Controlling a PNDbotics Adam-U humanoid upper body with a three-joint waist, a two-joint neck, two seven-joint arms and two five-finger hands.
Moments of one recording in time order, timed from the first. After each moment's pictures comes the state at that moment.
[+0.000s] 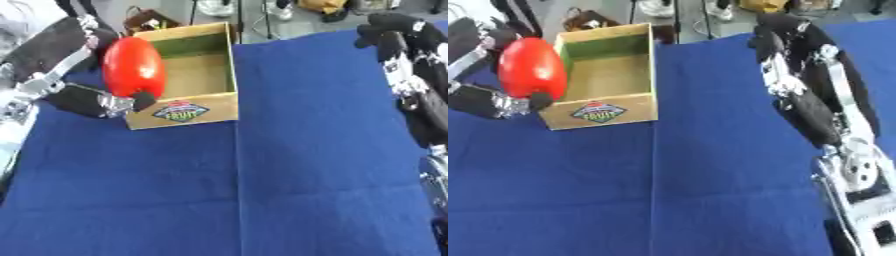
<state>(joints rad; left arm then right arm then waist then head) -0.75 0.57 -0.08 -1.61 -0.71 -0.27 -0.24 -0.49 -0.27 0.13 -1.98 0.06 0.01 -0.04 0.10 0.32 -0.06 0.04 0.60</state>
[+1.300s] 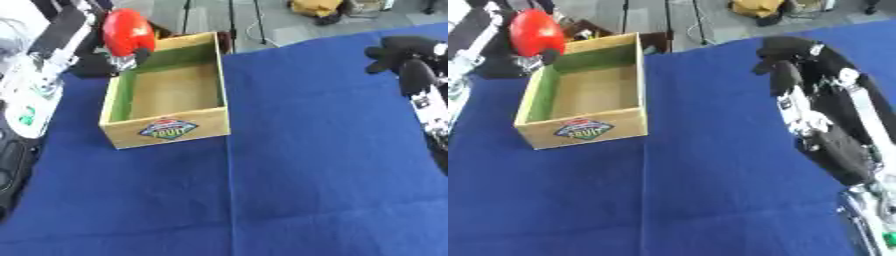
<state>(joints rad) -0.98 0.59 0.04 -1.12 -0.78 -0.32 0.01 -0.58 -0.25 0.19 -1.98 0.01 -0.01 0.04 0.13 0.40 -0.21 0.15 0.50</state>
